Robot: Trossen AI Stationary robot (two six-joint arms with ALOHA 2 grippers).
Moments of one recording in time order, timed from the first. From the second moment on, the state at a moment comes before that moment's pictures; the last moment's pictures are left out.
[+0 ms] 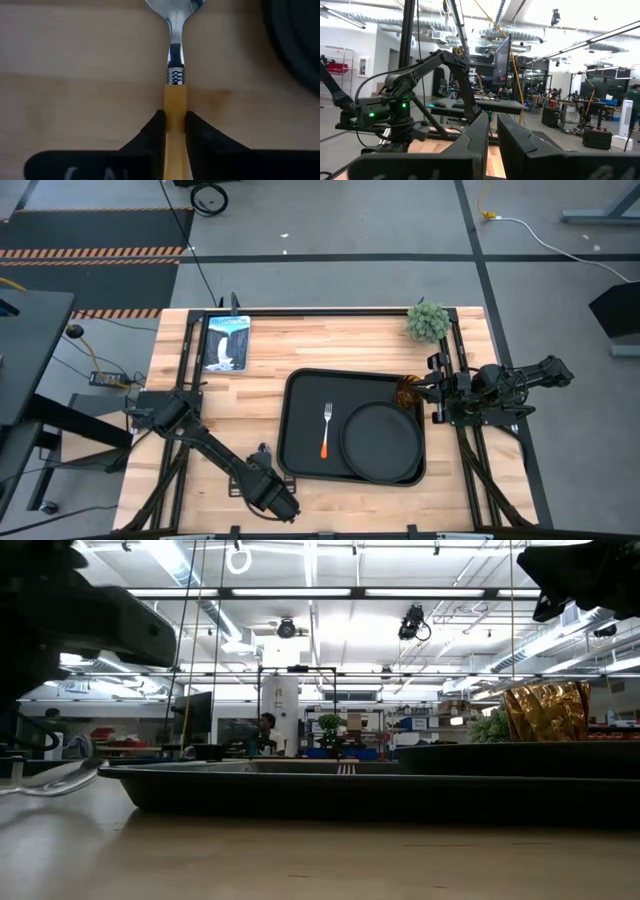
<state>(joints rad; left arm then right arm) -0.69 2.09 1.50 -1.03 -0.01 -2.30 0.24 0.05 0.01 0.37 0.21 -0.21</state>
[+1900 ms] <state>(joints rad) -0.22 2.09 1.50 -0.83 -0.19 -1.59 0.24 0.05 0.01 0.37 0.21 -0.21</state>
